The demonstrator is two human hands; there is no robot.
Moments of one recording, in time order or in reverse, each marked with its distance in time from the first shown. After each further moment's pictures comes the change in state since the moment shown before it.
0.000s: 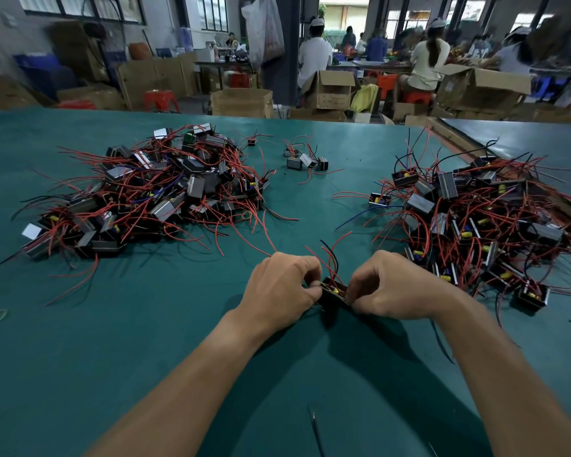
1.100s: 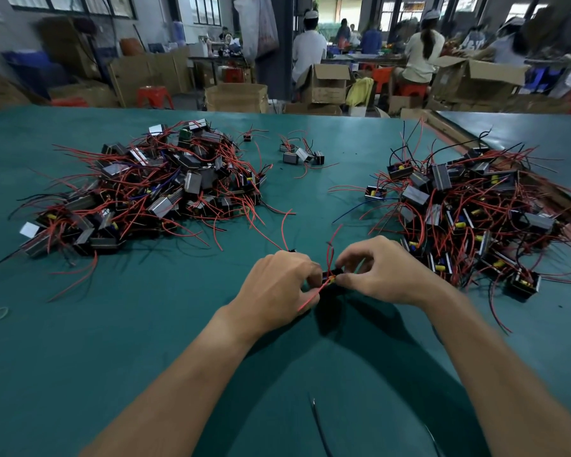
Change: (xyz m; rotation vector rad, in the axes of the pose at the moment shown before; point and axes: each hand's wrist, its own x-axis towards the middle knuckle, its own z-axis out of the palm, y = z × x) left_hand -0.008 0.003 -0.012 0.030 -0.112 0.198; right_hand 0.011 0.011 0.010 0.025 0.256 -0.051
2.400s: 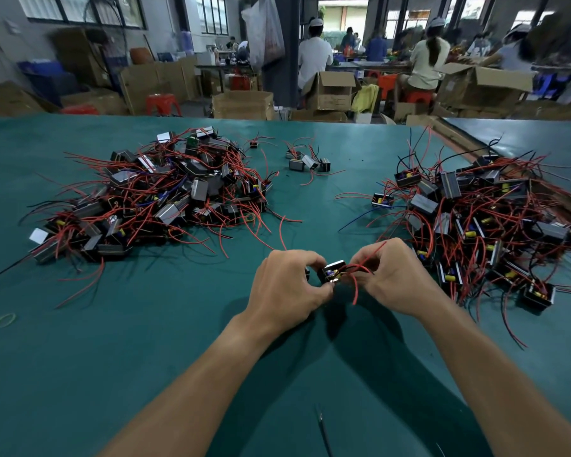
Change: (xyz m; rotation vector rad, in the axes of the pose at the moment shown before) left_hand 0.009 0.002 0.010 -0.194 0.248 -0.211; right_hand 0.003 -0.006 0.008 0.141 0.174 0.096
